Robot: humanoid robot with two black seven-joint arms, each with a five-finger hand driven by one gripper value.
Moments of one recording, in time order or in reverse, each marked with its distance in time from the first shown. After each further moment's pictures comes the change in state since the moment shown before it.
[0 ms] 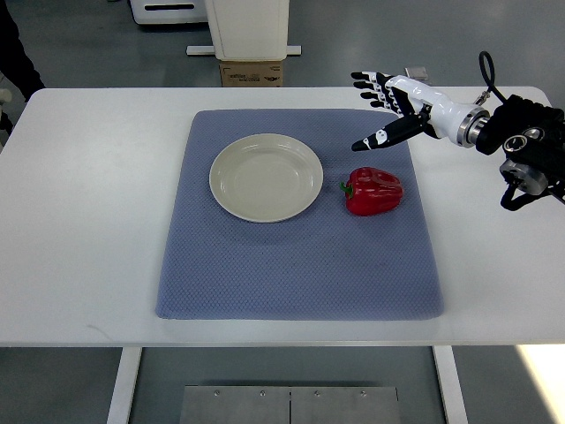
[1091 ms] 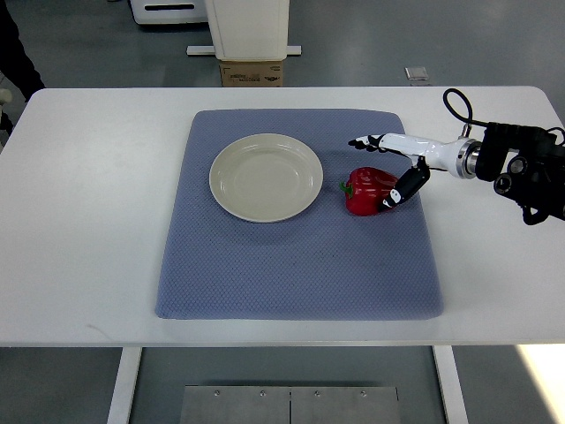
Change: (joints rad) left arm 0.000 0.000 0.000 0.000 0.000 0.000 0.000; right arm 0.053 0.005 -0.264 -0.006 -0.277 0.000 0.029
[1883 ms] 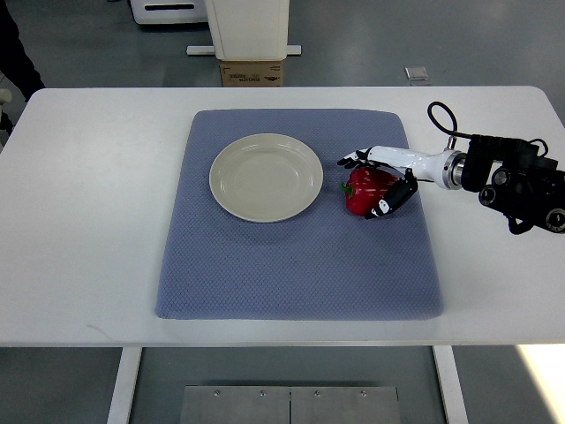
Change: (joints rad) left arm 0.000 0.000 0.000 0.001 0.000 0.000 0.000; right arm -0.023 0.050 -0.019 -0.019 -0.003 -0.012 -0.002
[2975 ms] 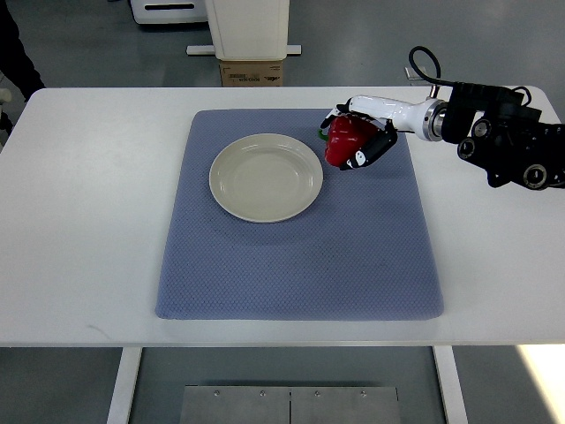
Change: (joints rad) left arm 0.000 0.000 0.000 -0.001 0.000 0.000 0.000; right arm 0.154 0.113 0.002 -0.109 0.026 0.008 -0.038
